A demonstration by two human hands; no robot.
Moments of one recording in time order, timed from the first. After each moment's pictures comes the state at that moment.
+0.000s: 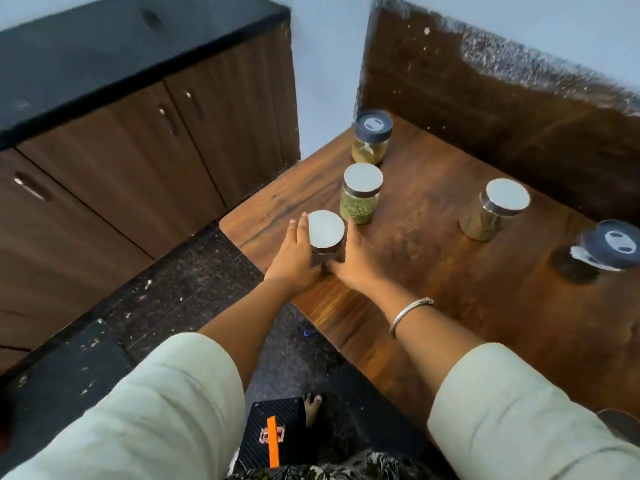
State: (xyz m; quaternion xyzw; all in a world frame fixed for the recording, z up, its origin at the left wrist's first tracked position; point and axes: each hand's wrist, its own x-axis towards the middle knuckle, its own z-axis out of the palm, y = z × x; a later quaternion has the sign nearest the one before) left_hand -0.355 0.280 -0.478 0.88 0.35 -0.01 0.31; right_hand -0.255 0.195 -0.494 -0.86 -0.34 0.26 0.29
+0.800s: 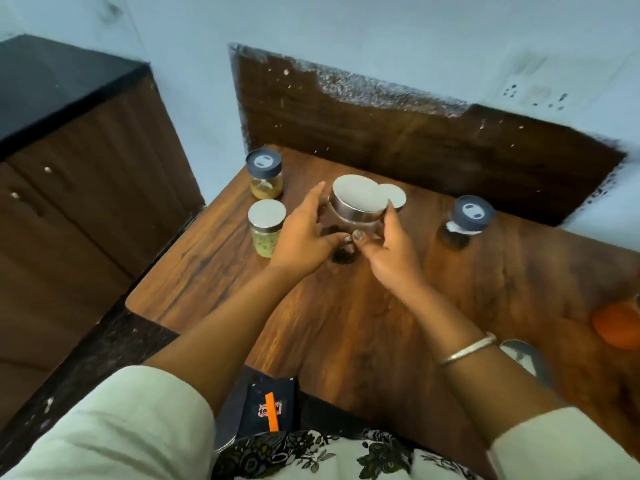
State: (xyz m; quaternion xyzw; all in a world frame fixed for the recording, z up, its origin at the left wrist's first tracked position) left_hand -0.258 0.216 -0.377 0.88 0.10 0.13 0.44; right_hand -0.214 0.076 -0.389 -0.84 -0.16 0.09 0.52
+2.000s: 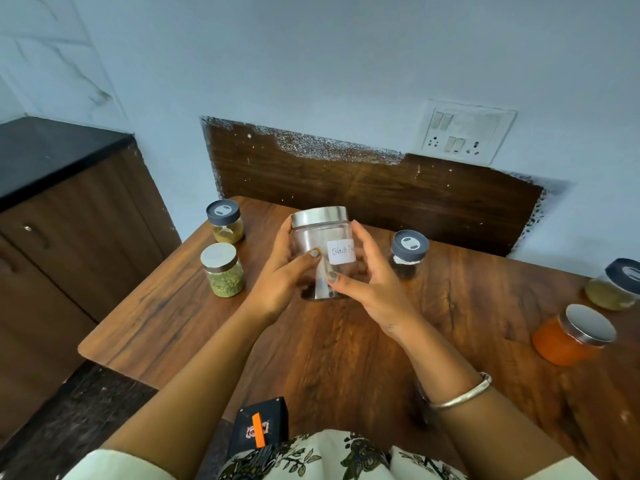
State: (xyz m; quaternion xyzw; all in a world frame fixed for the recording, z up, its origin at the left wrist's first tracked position) left_hand -0.267 0.127 -0.346 0.71 0.00 0.09 0.70; right_hand -0.227 -0.032 -0.345 -0.70 -0.25 0.15 0.65
